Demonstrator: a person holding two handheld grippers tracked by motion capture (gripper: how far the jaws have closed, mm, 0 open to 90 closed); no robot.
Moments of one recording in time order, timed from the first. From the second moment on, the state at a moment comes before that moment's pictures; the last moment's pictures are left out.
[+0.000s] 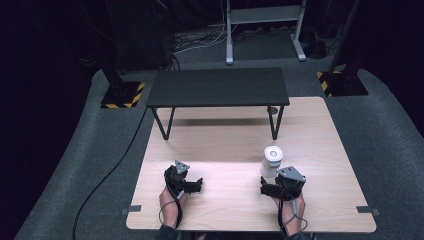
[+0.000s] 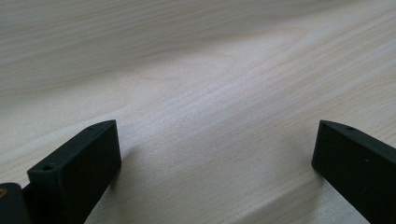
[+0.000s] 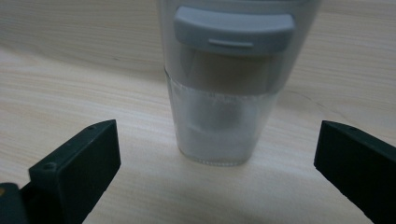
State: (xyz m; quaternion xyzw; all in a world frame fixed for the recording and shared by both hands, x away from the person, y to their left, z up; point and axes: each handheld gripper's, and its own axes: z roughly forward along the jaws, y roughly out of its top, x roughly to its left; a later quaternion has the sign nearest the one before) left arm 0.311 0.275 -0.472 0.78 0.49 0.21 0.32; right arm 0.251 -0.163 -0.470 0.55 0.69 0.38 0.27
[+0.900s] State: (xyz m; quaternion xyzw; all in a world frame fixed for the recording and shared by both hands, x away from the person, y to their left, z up) left arm 0.311 0.275 -0.472 0.78 0.49 0.21 0.32; right arm 0.277 -0.147 -0.480 0.57 0.66 0.38 0.30
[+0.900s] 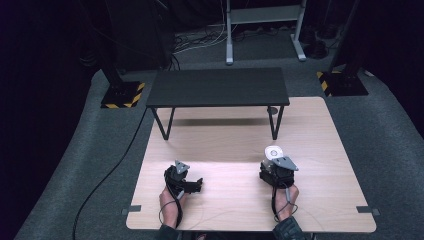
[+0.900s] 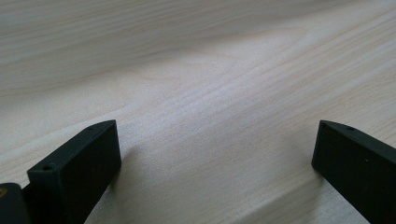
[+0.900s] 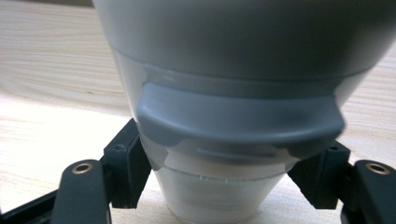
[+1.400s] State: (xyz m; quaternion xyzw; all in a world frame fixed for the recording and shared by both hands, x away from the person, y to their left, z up) left arm 0.311 0.275 -0.472 0.78 0.49 0.21 0.32; right arm 0.271 -0.152 -0.464 0.56 0.66 0.39 0.30
